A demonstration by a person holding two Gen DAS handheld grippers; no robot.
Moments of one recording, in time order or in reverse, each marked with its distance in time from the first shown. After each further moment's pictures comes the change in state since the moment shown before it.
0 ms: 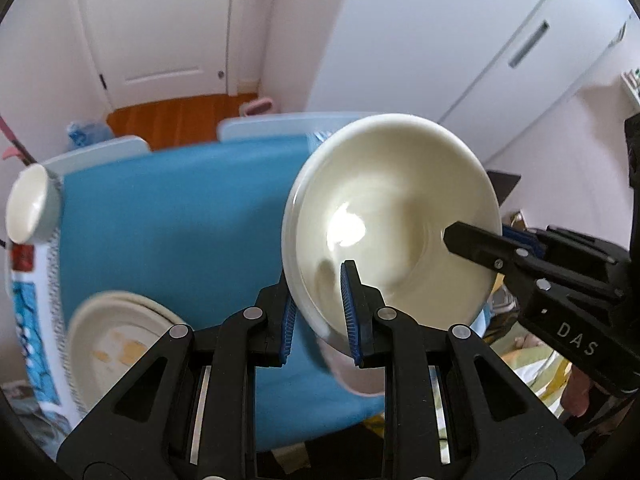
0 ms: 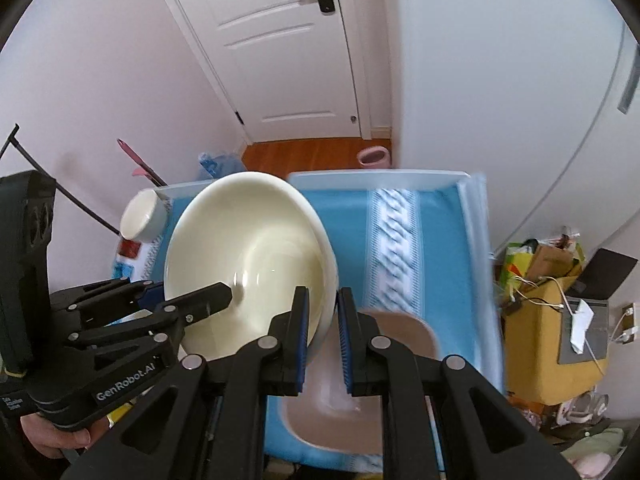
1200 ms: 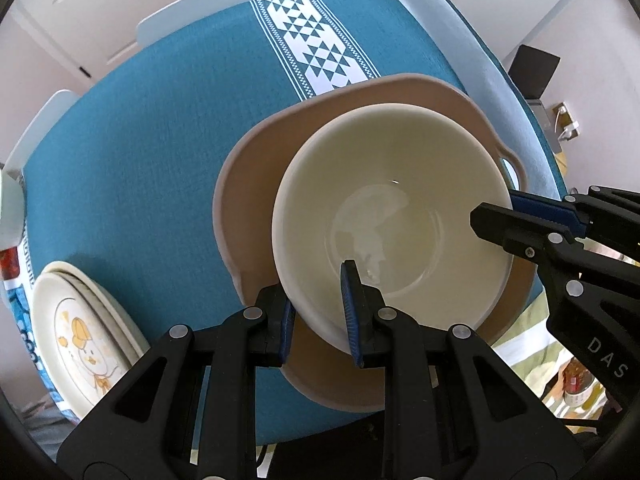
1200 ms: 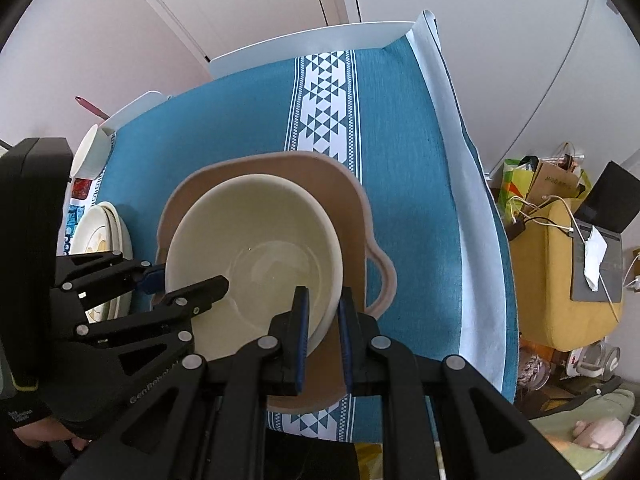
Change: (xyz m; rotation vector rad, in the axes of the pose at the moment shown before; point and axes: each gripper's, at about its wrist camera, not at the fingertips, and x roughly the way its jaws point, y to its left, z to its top) left arm 0.132 -0.033 -0.050 0.190 0.291 0.174; right arm 0.073 -0.066 -0.079 0.091 0.207 0.009
